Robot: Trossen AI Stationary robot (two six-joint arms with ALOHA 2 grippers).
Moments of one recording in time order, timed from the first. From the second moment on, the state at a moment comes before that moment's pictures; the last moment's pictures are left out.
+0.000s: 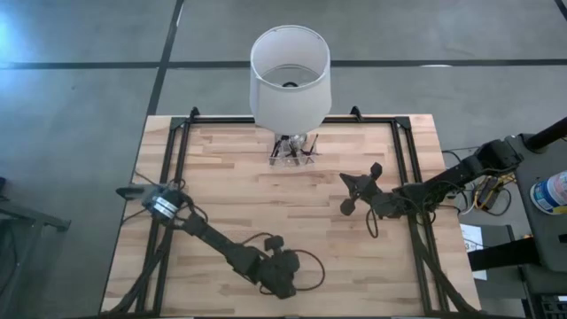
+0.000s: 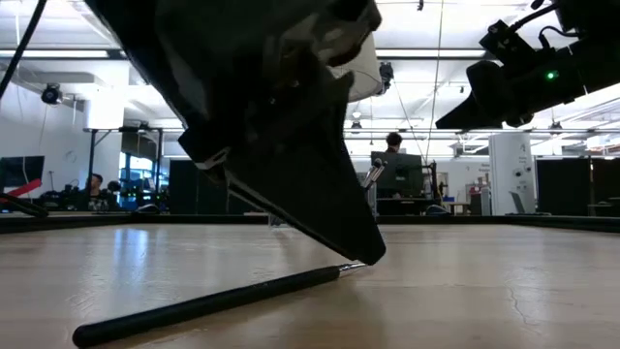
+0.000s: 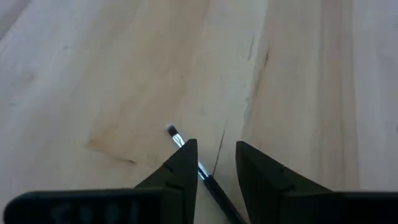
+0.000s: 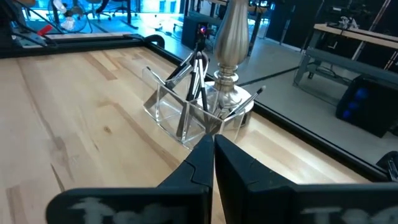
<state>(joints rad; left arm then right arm) -0.55 2.12 1.43 -0.23 -0.45 -0.69 0.33 1.14 0.28 0.44 1.04 0.26</state>
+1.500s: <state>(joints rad) -0.54 2.01 1.41 -0.65 -0.38 -0.64 0.36 1.14 0.28 0.45 1.01 0.29</state>
